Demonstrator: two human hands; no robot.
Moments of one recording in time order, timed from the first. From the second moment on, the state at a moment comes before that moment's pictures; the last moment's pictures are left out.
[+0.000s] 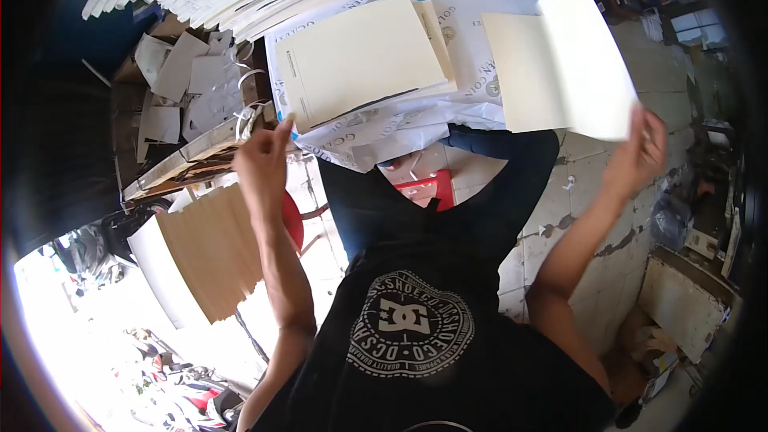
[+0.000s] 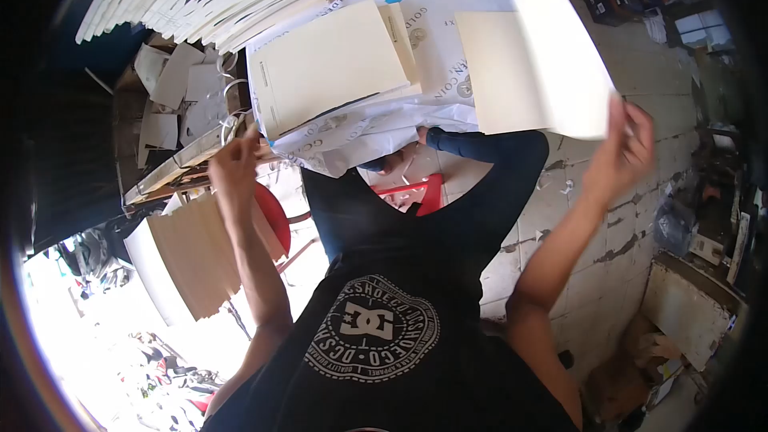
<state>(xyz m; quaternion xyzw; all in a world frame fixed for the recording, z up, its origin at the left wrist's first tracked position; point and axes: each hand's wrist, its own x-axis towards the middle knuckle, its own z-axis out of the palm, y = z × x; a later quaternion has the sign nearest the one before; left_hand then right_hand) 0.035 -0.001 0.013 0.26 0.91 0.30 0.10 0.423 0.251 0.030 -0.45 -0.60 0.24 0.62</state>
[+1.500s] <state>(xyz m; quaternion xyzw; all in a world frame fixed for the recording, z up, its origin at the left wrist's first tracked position) -0.117 -0.012 -0.034 0.13 0.86 0.45 -0.19 0.429 0.221 0.067 -0.27 -0.65 0.43 0.57</state>
